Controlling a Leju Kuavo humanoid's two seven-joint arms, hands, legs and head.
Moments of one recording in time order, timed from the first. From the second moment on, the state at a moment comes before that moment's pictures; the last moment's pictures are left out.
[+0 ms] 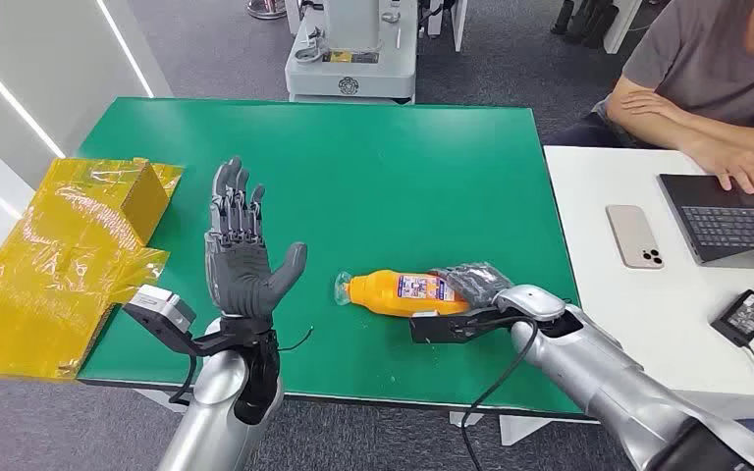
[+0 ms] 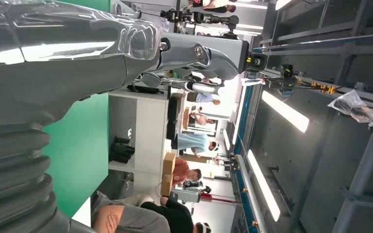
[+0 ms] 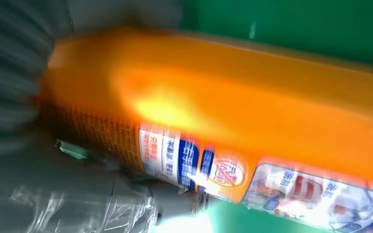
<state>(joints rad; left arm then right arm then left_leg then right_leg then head) -0.25 -0.25 -0.37 -1.35 0.16 0.14 -0.65 -0.78 -0.26 1.03 -0.66 0.65 0.18 -0.14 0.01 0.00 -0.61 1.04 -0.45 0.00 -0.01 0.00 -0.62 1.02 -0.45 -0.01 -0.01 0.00</state>
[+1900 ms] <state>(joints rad) -0.24 -0.26 -0.38 -1.35 0.19 0.06 -0.63 -0.31 0.17 0.34 -1.24 0.85 -0.68 -0.36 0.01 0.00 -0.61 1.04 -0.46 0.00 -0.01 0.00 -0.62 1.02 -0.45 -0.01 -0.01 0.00</state>
